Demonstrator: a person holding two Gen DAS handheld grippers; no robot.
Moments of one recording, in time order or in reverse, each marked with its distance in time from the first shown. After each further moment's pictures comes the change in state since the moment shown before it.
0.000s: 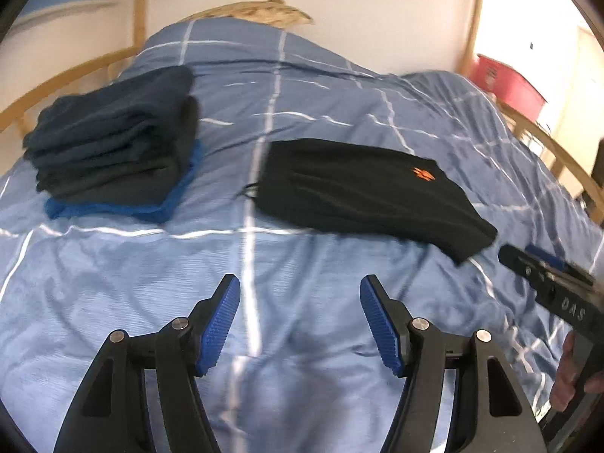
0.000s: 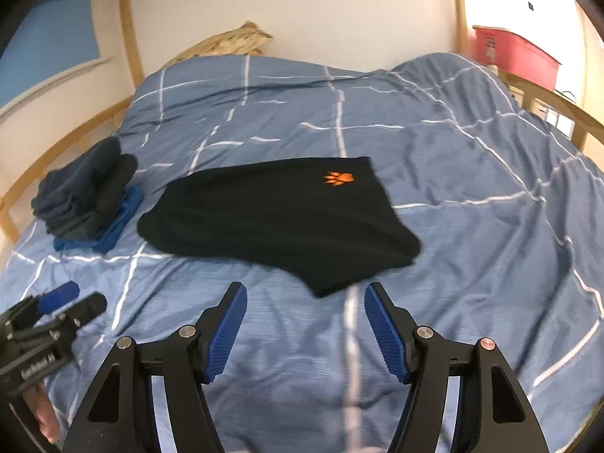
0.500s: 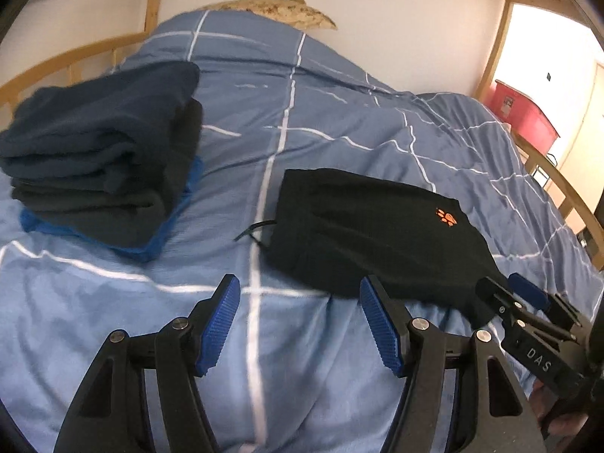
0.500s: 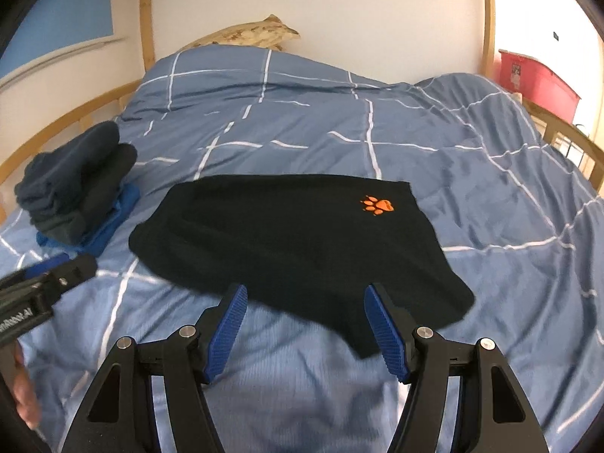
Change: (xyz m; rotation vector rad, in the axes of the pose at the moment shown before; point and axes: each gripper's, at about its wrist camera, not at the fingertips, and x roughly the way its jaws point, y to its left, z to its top) left arm 0.060 0.015 0.048 -0.085 -0.009 -0.027; right arm 0.058 0.034 0.033 -0.066 -0.019 -0.029
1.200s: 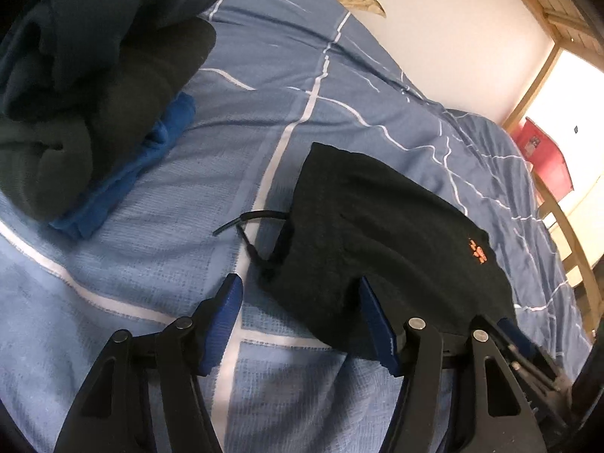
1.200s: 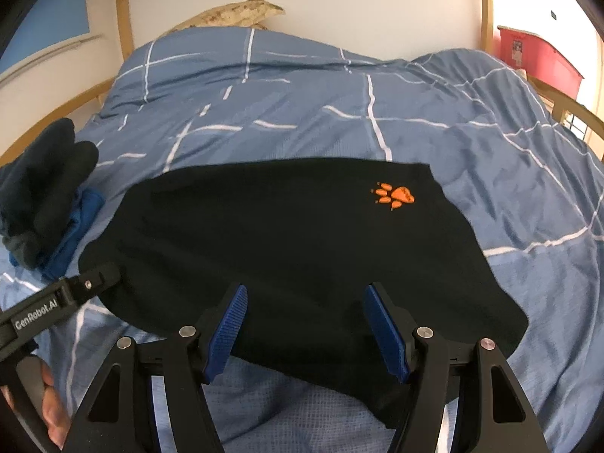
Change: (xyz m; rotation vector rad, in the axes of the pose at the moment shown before) left arm 0.086 0.027 0.003 -0.216 0.046 -0.066; right arm 0.068 0.000 0.004 0.038 0.062 -0.023
